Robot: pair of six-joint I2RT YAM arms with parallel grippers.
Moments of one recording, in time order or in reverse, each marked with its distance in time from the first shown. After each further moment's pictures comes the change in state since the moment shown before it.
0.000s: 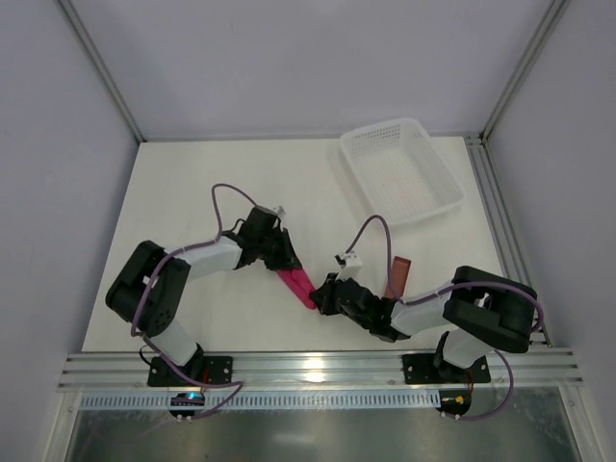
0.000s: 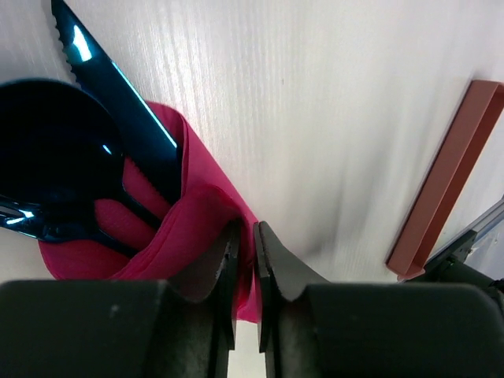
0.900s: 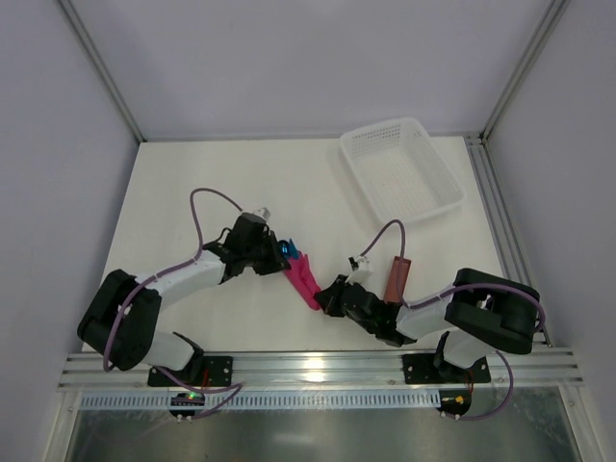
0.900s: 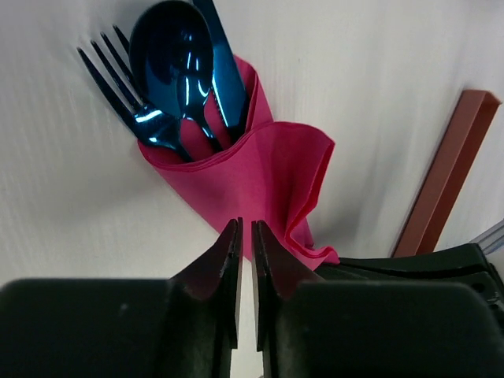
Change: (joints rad) left arm -0.001 -0.238 -0.093 -0.058 -0.133 -0.021; right arm 0.003 -0.016 -0.068 0.053 0.058 0.188
